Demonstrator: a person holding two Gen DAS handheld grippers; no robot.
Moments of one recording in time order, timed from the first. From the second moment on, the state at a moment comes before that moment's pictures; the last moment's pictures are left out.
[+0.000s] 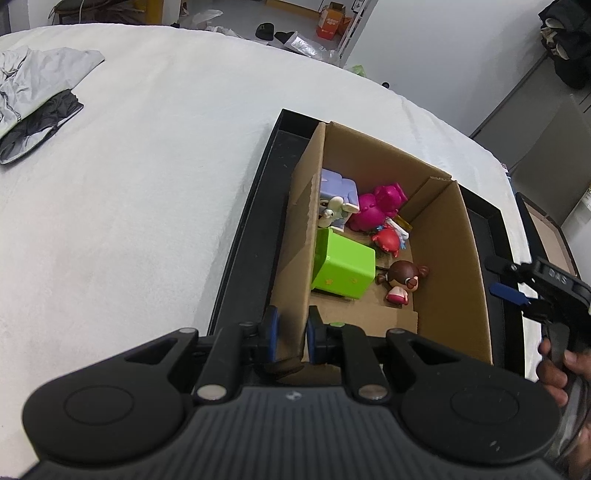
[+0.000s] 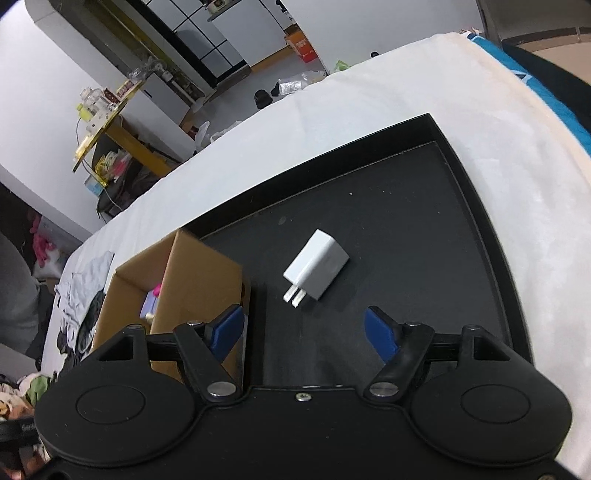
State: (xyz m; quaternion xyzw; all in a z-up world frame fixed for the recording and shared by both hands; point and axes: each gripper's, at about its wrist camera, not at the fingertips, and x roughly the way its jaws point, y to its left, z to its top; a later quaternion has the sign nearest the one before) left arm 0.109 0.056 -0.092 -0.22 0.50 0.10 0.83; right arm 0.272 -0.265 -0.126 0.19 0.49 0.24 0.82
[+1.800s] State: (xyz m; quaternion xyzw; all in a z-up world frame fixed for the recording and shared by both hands) left arm 0.112 0.053 -0.097 -0.22 0.51 0.09 0.83; right arm 0.254 -0.256 -0.139 0.12 0.53 0.17 0.82
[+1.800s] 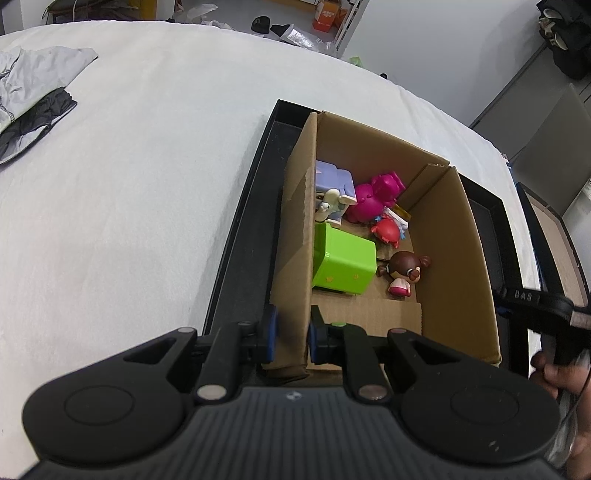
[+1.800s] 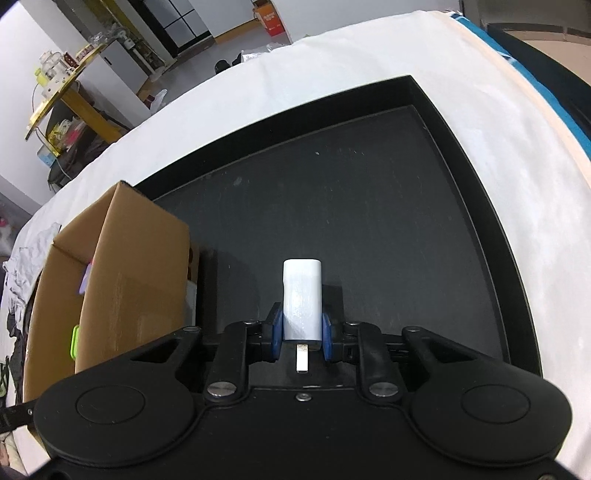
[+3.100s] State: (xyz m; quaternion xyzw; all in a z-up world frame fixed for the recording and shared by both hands) left arm 0.107 0.054 -0.088 -0.22 0.50 0.08 0.83; right arm 0.215 -0.261 -0.022 0.10 0.47 0.19 0.86
